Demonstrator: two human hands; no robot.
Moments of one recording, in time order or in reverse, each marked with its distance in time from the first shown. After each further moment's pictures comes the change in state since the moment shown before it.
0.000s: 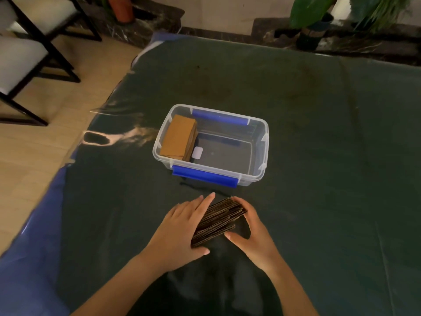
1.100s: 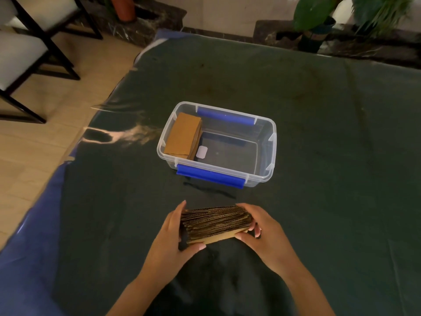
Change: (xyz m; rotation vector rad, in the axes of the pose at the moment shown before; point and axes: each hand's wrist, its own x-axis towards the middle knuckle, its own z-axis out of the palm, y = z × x) left_hand -0.021 -0.023 0.027 -0.374 0.213 -0.341; right_hand 0.001 -0.014 -0.010 -0.331 0.014 -0.078
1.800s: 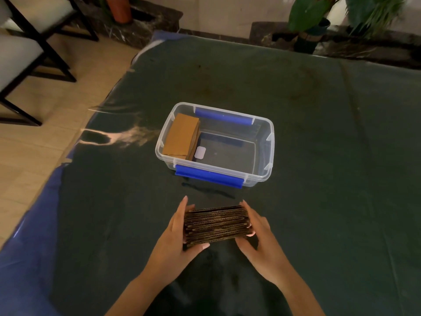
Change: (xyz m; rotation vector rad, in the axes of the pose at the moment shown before) left_hand 0.005 -0.003 0.004 -0.071 -0.106 0.051; right_hand -0.011 0.009 0.019 0.145 -0.038 0.101
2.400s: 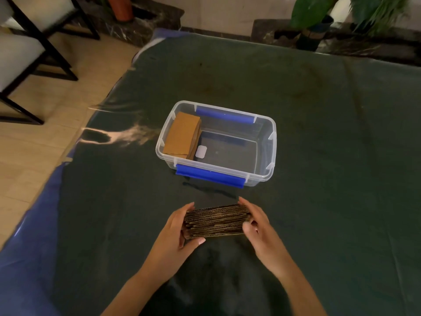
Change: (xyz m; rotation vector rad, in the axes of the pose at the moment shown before) left_hand 0.001 0.001 -0.006 -0.024 0.025 0.005; right_hand 0.011 0.000 -0.005 0.238 -0.017 -0.047
